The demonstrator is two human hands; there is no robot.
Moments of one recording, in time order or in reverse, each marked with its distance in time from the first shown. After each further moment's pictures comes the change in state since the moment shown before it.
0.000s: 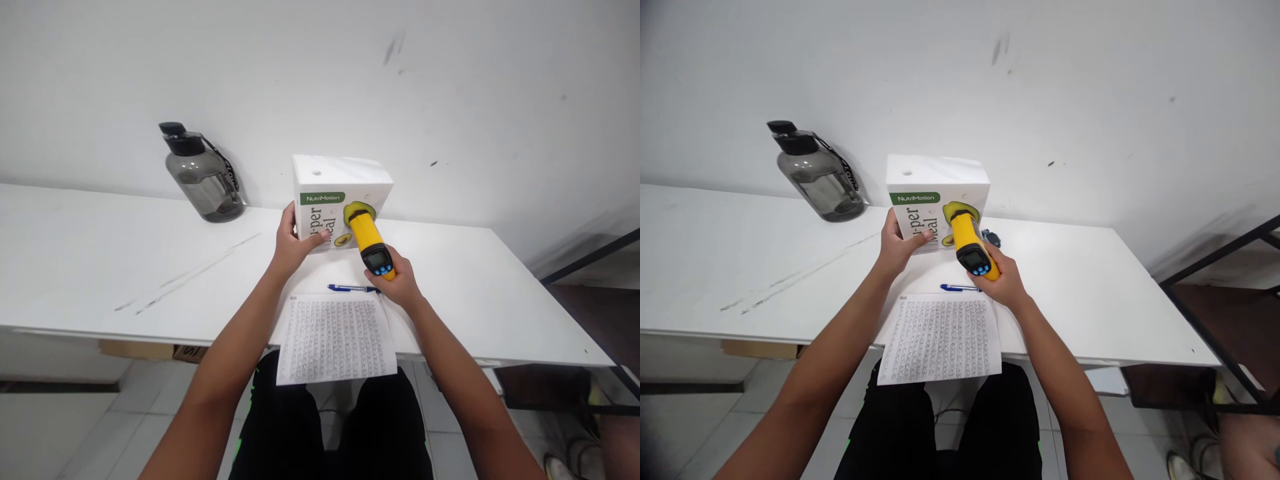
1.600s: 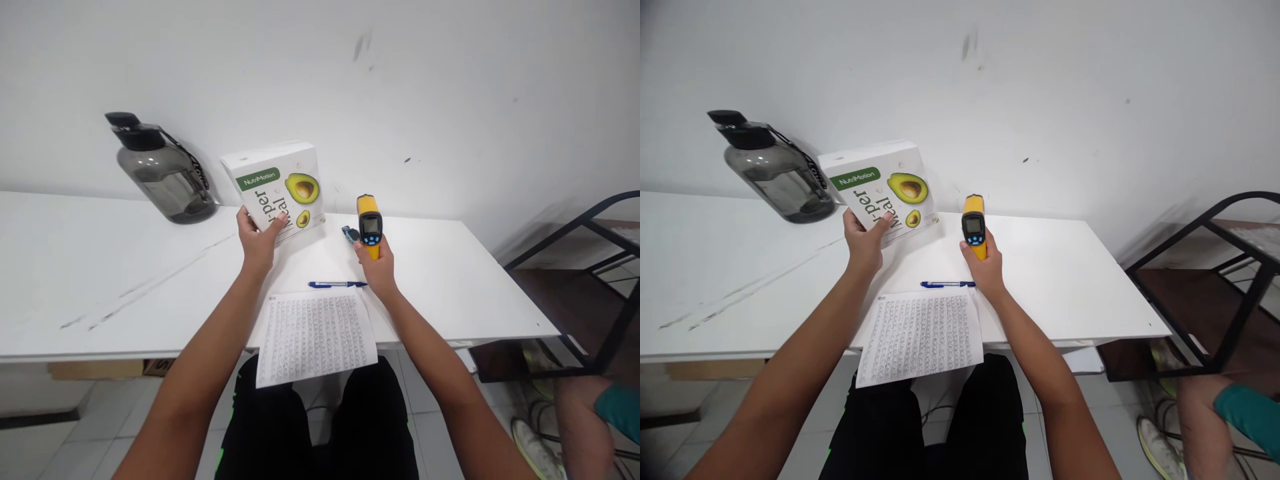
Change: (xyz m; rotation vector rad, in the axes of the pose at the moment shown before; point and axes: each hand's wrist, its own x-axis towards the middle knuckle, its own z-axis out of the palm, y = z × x) left_hand 0.012 -0.036 -0.001 -0.045 0.333 0.001; right_hand 0.006 0.010 0.014 0.130 0.353 0.367
